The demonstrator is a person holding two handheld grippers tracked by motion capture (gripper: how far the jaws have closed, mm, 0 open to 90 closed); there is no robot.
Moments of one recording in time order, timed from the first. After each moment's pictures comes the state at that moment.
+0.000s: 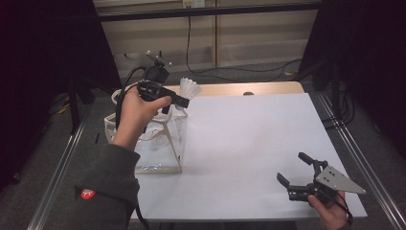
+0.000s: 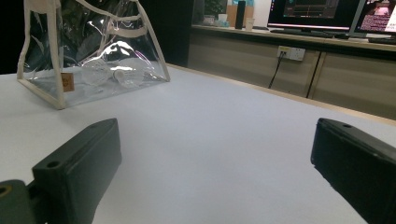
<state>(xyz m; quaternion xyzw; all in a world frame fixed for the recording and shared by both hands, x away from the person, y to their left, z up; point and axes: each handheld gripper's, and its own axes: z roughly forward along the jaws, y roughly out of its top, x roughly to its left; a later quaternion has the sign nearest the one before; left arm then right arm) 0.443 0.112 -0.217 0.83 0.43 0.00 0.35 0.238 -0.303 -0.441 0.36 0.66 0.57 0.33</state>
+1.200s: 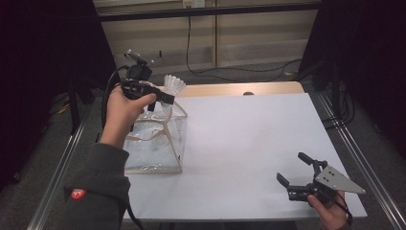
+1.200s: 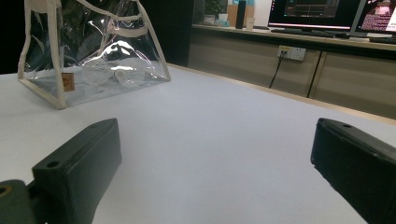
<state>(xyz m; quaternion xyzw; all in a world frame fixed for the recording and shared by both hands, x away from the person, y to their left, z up) 0.451 0.147 -0.217 0.81 0.46 0.02 0.35 0.238 -0.303 -0.442 0.36 0.66 0.57 0.33</state>
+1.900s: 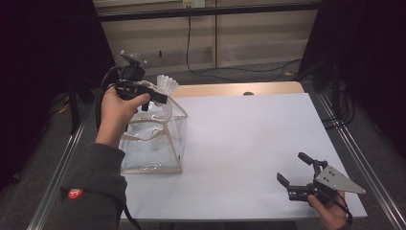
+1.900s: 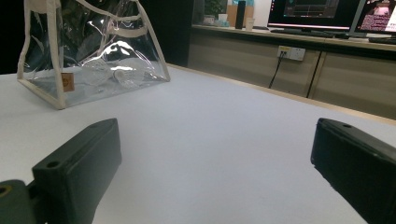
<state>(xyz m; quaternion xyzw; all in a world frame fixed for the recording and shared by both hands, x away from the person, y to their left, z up) 0.454 0.163 -0.221 0.80 0.48 0.04 0.35 0.238 -0.303 -0.442 0.36 0.66 0.57 0.33</state>
